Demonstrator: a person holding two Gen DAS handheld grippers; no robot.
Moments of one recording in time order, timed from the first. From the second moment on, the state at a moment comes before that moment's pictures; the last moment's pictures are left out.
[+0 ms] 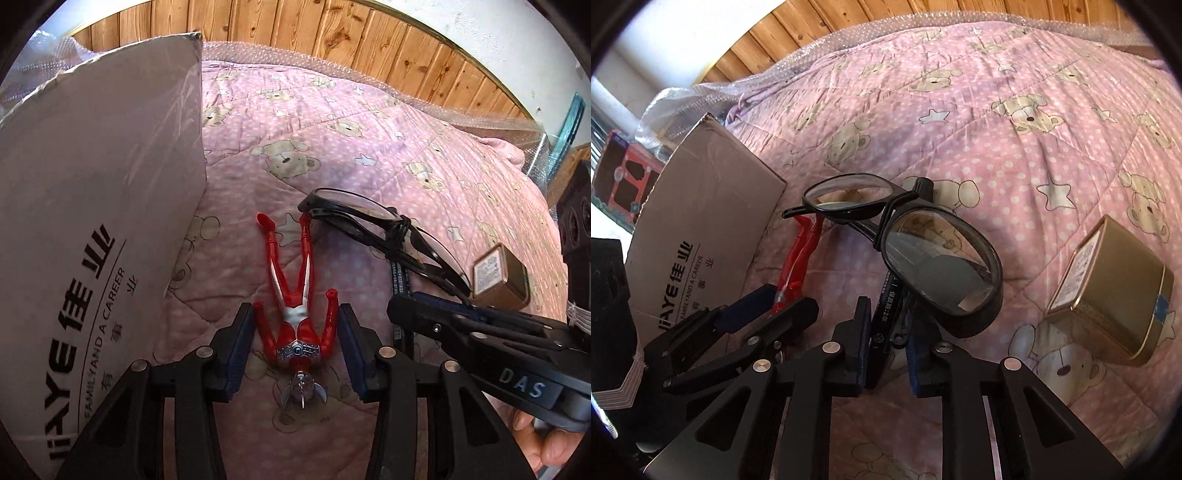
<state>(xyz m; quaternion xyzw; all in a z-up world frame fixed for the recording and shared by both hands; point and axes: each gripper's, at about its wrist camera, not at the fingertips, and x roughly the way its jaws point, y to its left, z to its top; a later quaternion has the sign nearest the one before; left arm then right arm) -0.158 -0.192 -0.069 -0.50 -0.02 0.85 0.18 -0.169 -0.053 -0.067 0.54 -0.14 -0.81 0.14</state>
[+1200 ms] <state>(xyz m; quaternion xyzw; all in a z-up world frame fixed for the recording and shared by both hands) -0.079 -0.205 -0.054 -0.48 -0.02 0.86 0.19 -0.076 -0.024 -0.041 0.54 -0.26 -0.78 0.17</state>
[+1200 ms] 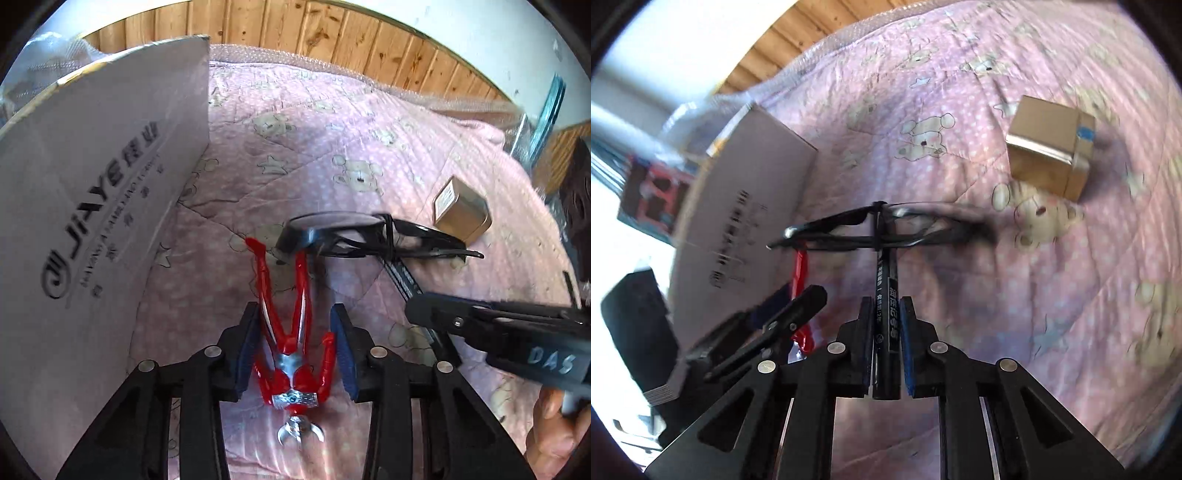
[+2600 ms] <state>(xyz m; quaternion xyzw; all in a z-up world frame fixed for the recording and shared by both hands) -0.051 -0.156 -0.070 -0.49 0.08 0.84 0.22 -0.054 -0.033 -0.044 0.56 -0.08 -0.81 0.16</state>
